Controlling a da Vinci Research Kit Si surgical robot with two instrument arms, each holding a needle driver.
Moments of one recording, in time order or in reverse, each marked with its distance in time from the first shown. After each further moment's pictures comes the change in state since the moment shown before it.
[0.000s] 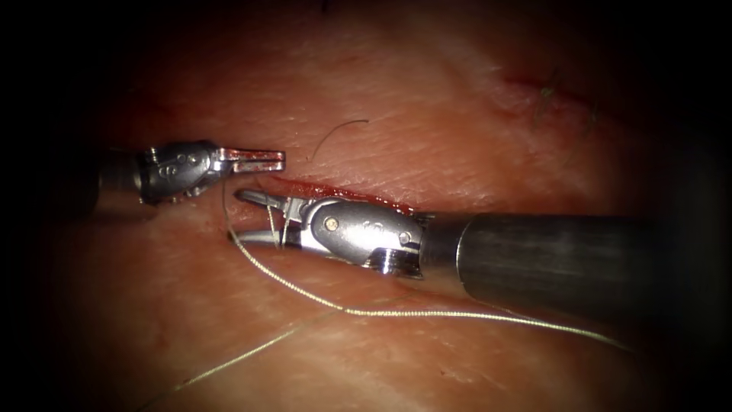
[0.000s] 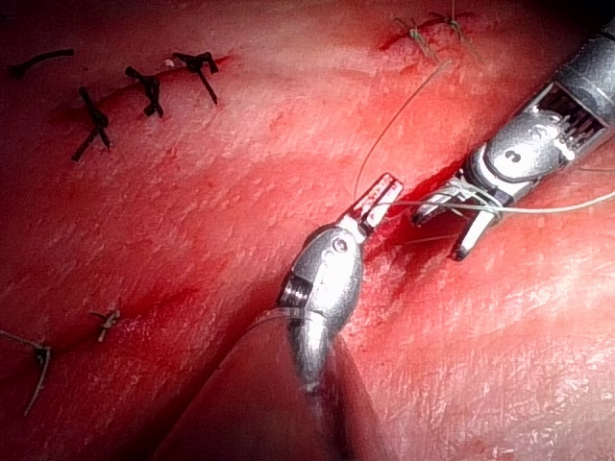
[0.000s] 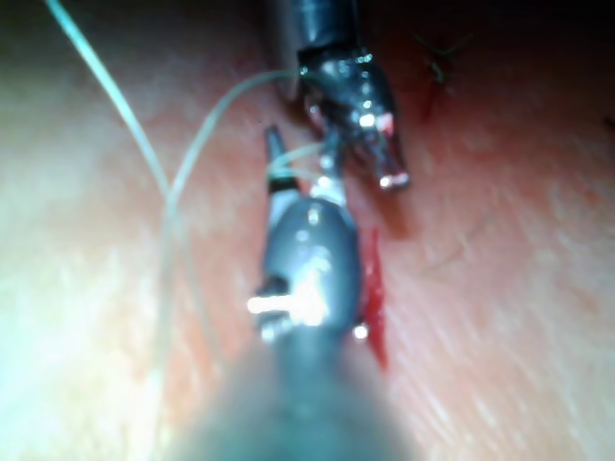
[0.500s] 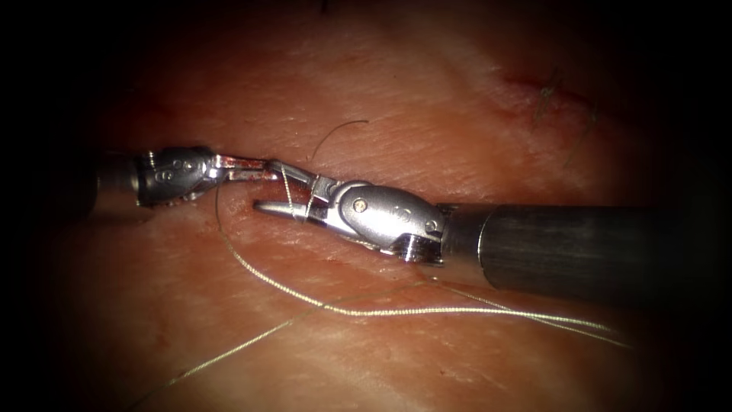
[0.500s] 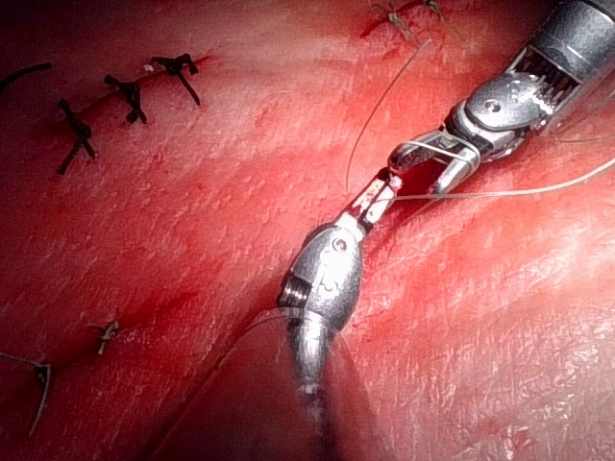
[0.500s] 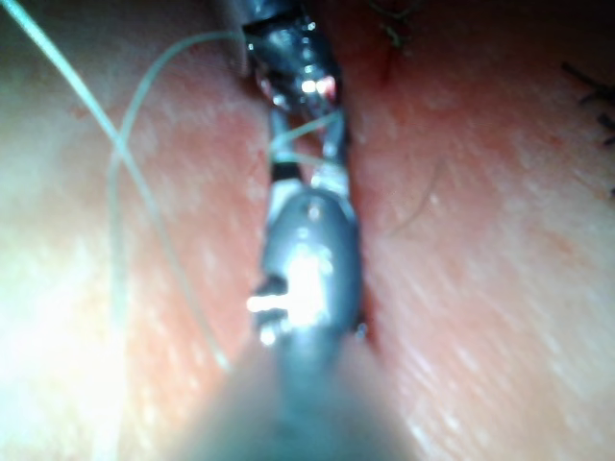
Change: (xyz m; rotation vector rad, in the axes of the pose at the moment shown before) right arm 0.000 0.002 -0.002 -0.104 0.101 0.063; left arm -0.001 0.001 0.000 0.004 -0.002 0.041
